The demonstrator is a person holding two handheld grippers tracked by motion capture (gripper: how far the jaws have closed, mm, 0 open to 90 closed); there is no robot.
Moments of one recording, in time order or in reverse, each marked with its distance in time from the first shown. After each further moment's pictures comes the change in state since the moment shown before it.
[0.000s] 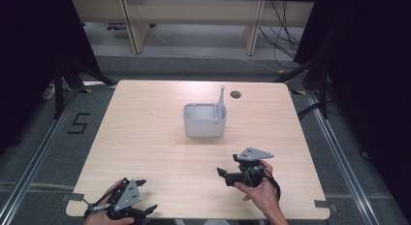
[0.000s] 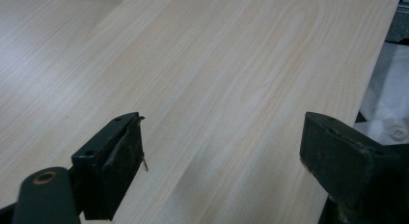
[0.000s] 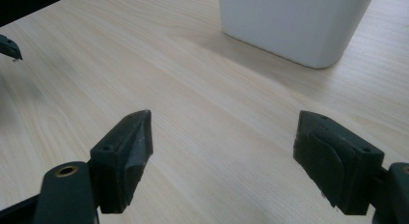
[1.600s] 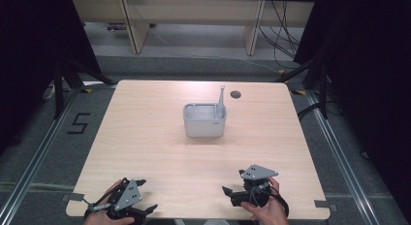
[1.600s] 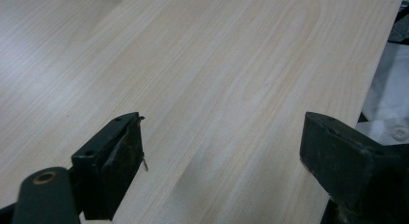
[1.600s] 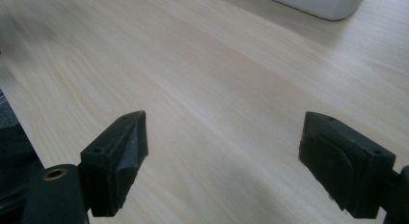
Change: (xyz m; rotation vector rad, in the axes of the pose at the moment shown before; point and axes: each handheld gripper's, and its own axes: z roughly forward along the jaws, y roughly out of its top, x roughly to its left) left arm 0.000 0.000 -0.001 0.010 -0.007 0.004; right arm 0.019 -0.034 -0.024 0.088 -0.001 -0.028
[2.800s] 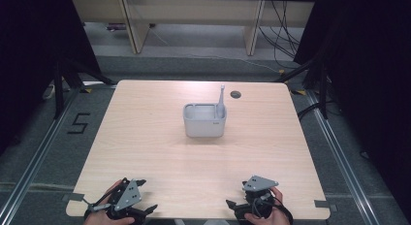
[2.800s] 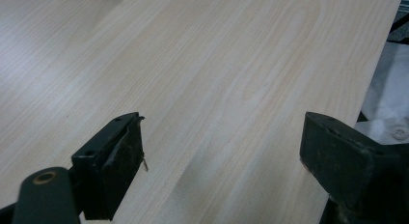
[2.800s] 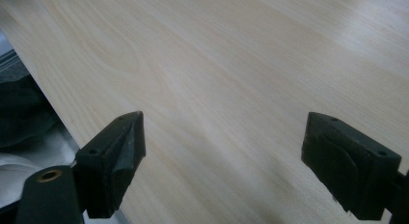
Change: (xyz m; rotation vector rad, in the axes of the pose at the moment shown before) left arm 0.000 0.000 0.000 0.007 -0.003 -0.002; right arm 0.009 -0.025 -0.007 0.097 -0.010 -0.027
